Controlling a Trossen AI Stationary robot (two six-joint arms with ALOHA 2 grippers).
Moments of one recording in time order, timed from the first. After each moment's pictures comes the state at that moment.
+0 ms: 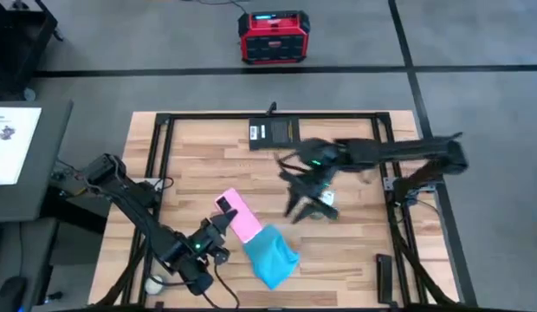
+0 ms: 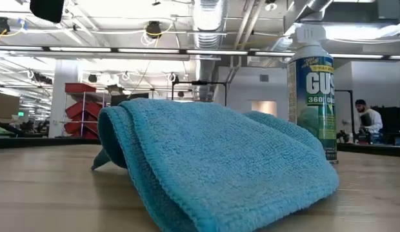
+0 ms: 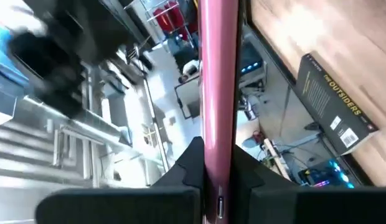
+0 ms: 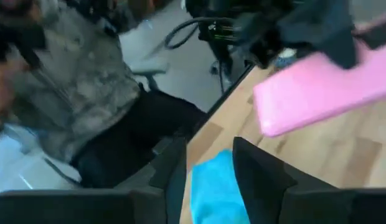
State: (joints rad) left arm -0.79 1.62 1.14 -0.64 -1.57 0.83; right arm 0.08 1.46 1.40 -0.50 -0.64 -0.18
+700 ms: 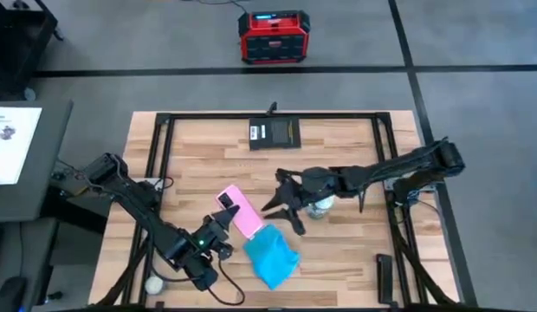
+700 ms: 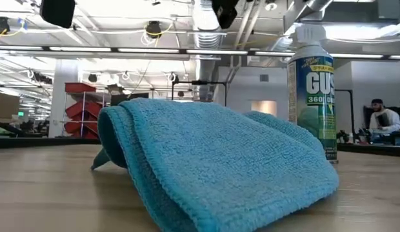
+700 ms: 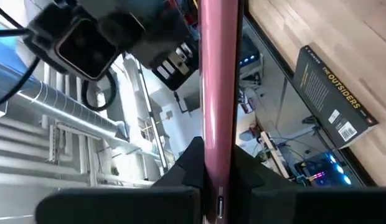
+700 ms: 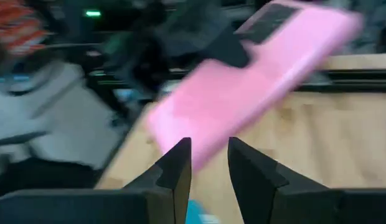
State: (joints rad) left arm -0.76 1.63 1.14 -0.64 -1.57 0.83; right arm 0.15 1.57 1.11 0.18 -0.25 0.13
